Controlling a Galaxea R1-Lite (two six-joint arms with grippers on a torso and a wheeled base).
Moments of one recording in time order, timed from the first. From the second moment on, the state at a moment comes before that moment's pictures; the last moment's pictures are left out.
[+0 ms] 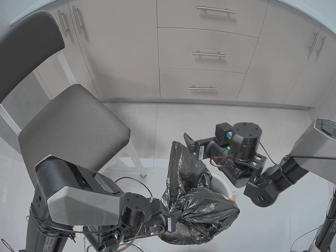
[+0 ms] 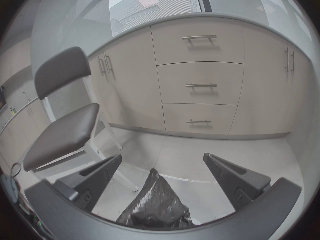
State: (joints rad) left arm -0.78 2.43 -0.44 -1.53 -0.18 -0.50; right arm 0.68 2.10 -0.83 -1.20 -0.38 0.02
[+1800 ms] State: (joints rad) left arm -0.78 2.44 -0.44 -1.53 -0.18 -0.50; right arm 0.64 2.58 -1.62 -0.55 -0.42 0.03
